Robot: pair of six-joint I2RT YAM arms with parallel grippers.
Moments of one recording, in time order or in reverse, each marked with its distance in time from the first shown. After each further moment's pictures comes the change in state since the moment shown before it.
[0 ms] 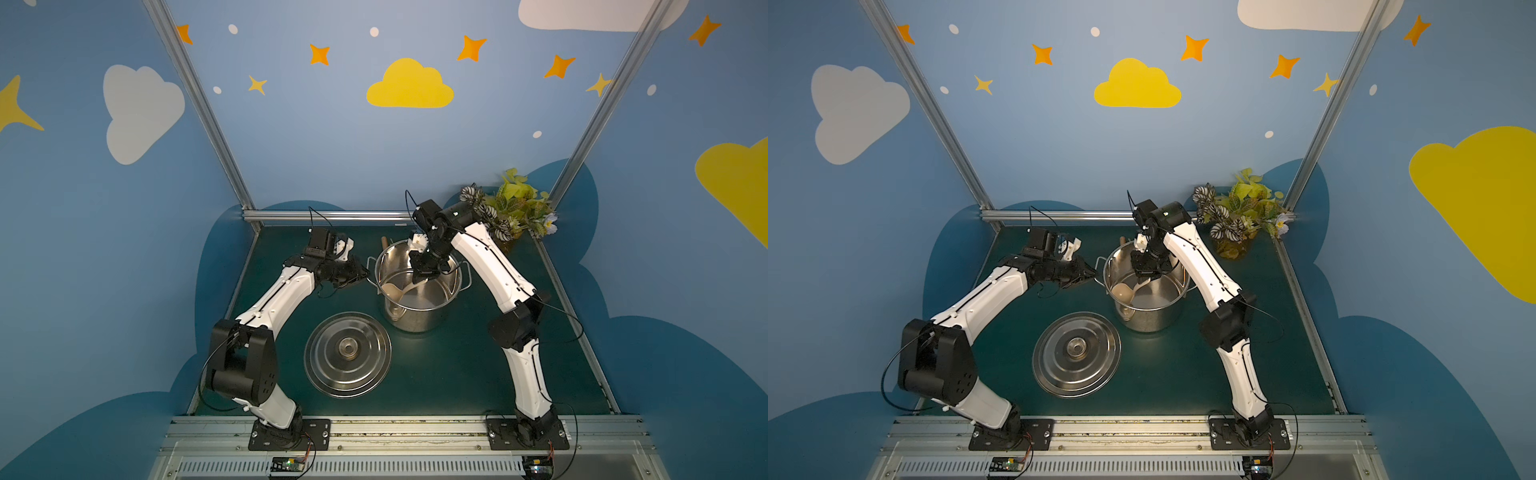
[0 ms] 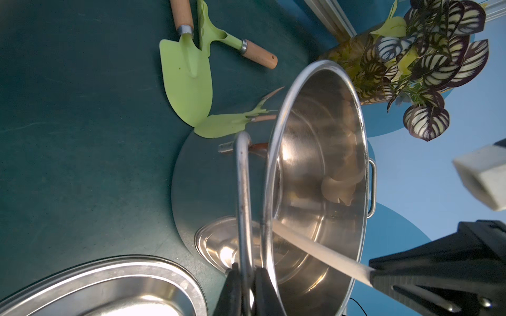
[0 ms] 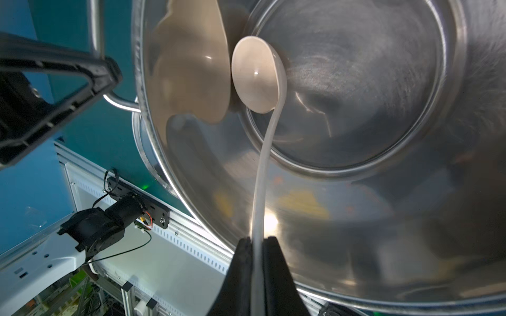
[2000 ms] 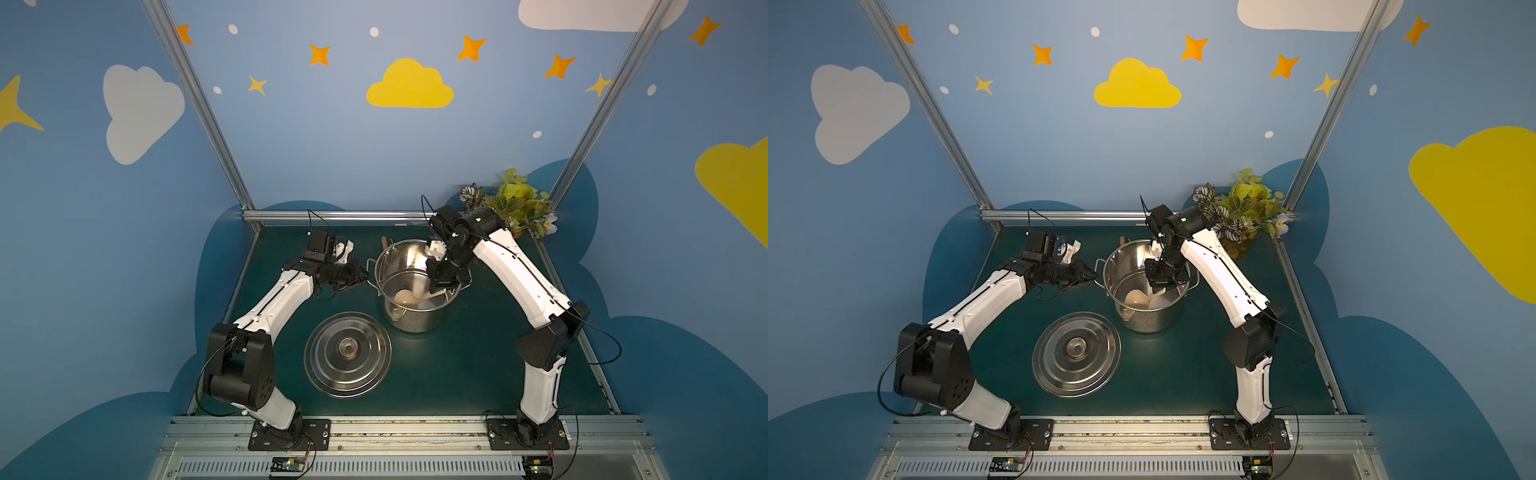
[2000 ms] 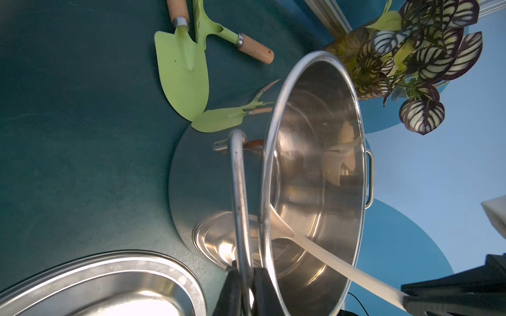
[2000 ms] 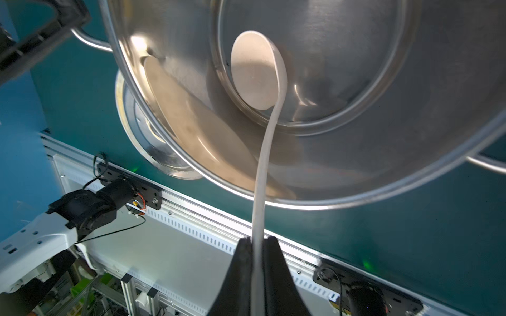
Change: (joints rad) left arm 0.000 -0.032 -0.039 0.014 0.014 0.000; right arm -0.018 -0.270 -0.279 0.007 0.070 0.044
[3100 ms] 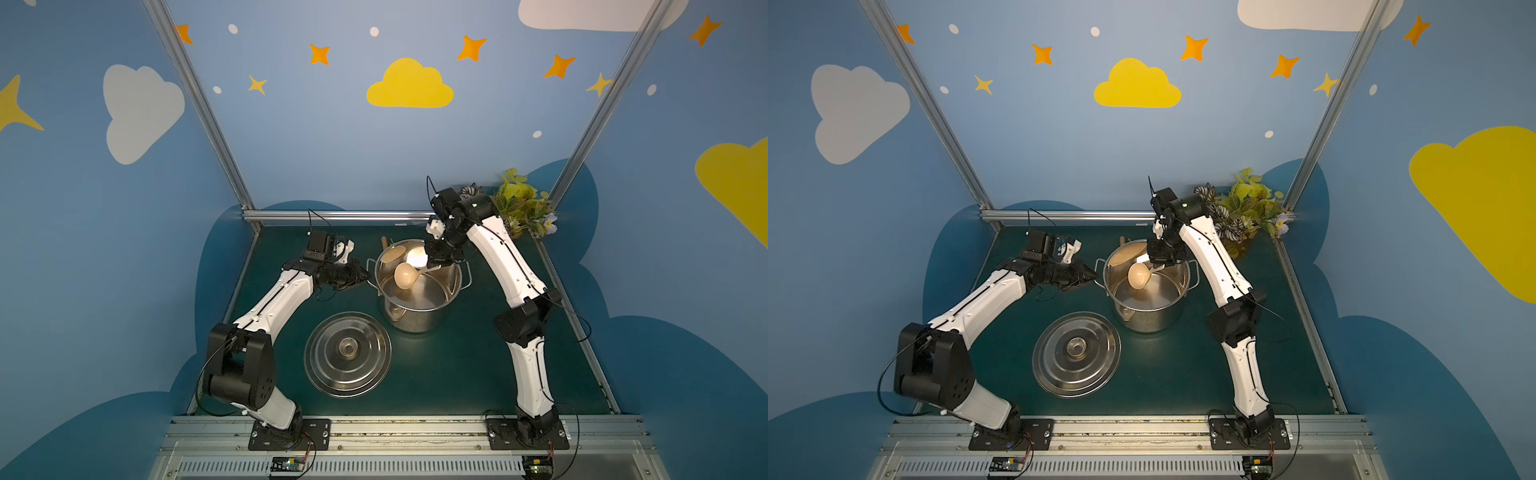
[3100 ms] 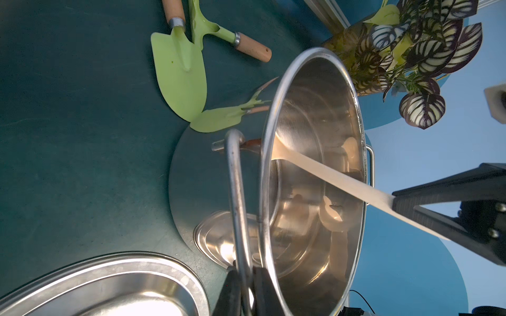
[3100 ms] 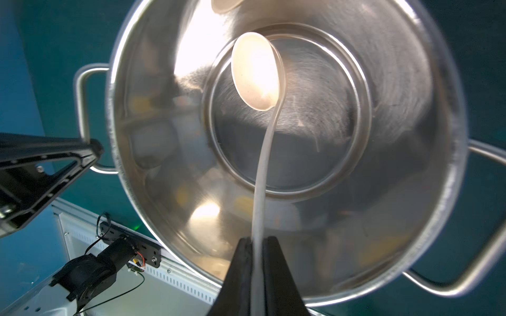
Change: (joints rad) left arm 0.000 0.000 0.000 -0.004 0.006 0.027; right arm -0.061 0.299 0.393 0.027 -0.005 -0.017
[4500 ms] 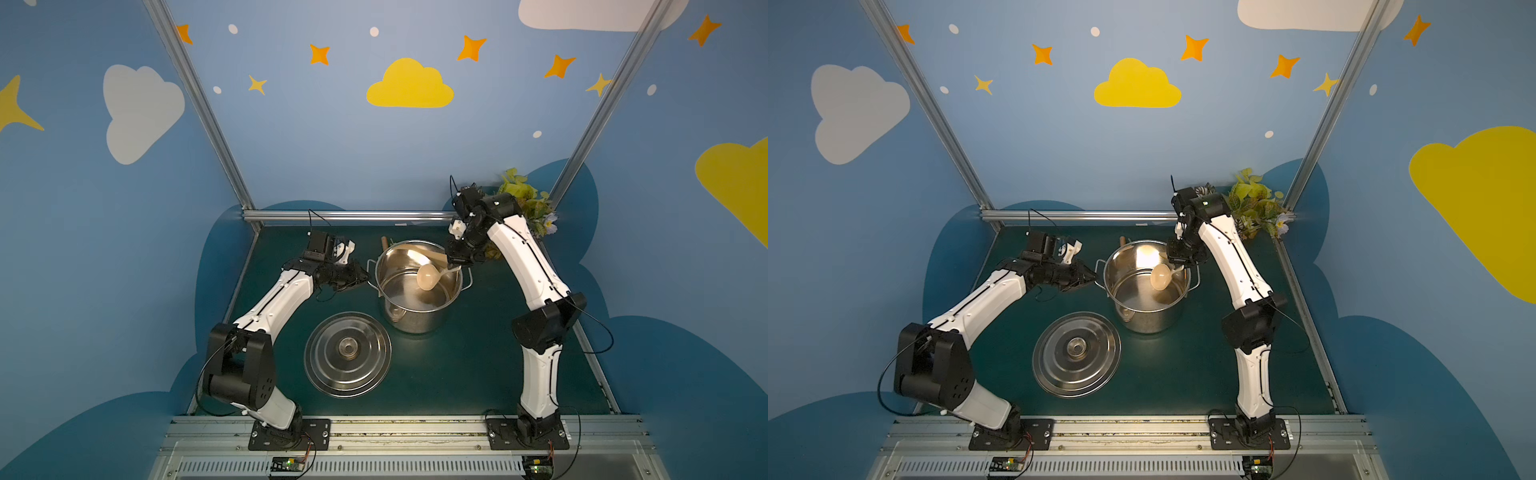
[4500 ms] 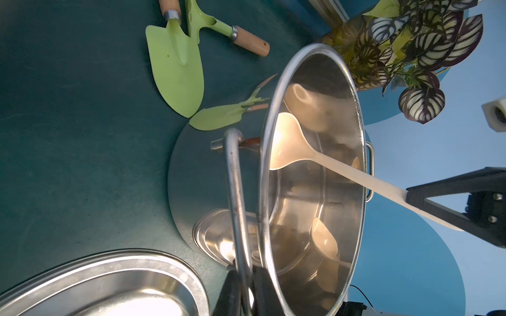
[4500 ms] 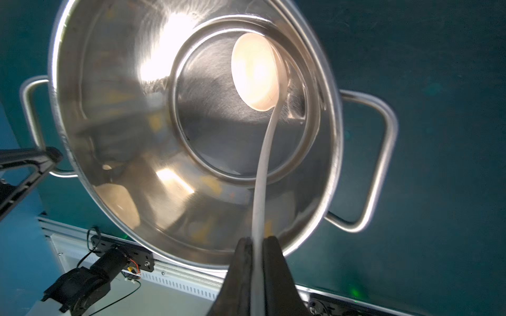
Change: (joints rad) left arm 0.000 0.000 0.000 -0.011 0.014 0.013; right arm -0.103 -0.114 -0.151 -0.002 0.050 0.024
